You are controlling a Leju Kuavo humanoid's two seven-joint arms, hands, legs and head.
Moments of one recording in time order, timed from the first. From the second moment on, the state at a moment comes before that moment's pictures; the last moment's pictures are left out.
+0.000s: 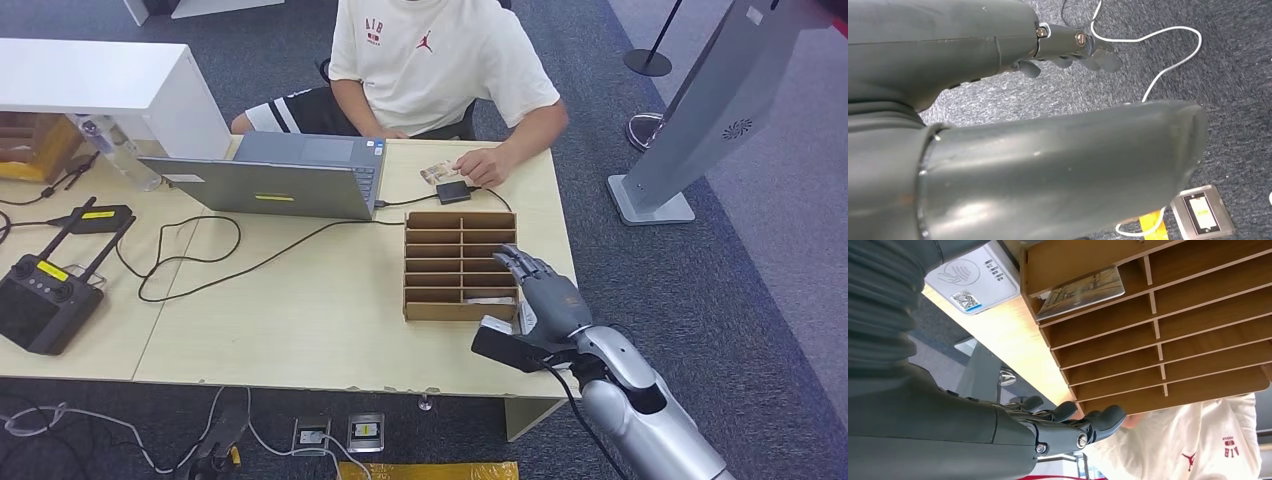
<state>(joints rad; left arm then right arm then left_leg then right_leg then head) -0.24 0.24 -0.95 -0.30 0.36 0.29 -0.19 -0.37 -0.34 0.71 -1.32 0.80 0.06 -0.06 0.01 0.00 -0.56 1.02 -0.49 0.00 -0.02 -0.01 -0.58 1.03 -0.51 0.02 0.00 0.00</state>
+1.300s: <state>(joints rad) -0.24 0.24 -0.95 -0.30 0.34 0.29 -0.18 -0.38 -0.30 0.71 -1.25 0.84 0.07 -0.06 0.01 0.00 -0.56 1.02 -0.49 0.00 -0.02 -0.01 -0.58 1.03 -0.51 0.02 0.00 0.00</state>
